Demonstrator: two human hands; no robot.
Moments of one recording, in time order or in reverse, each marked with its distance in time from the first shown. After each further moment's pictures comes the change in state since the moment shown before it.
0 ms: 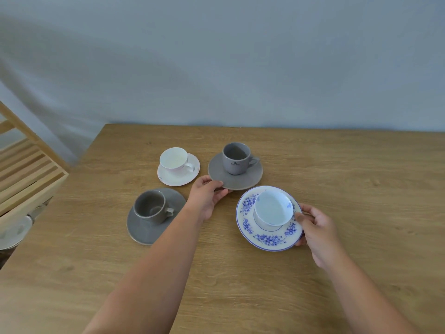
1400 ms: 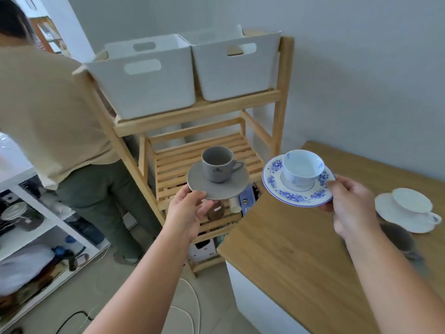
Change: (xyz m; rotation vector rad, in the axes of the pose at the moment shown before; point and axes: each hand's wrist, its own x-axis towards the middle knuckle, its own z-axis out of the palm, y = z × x) left_hand -0.247 0.161 -0.443 -0.420 0.520 0.473; right_hand -0.175 -0.089 0.424 0.111 -0.351 -0.180
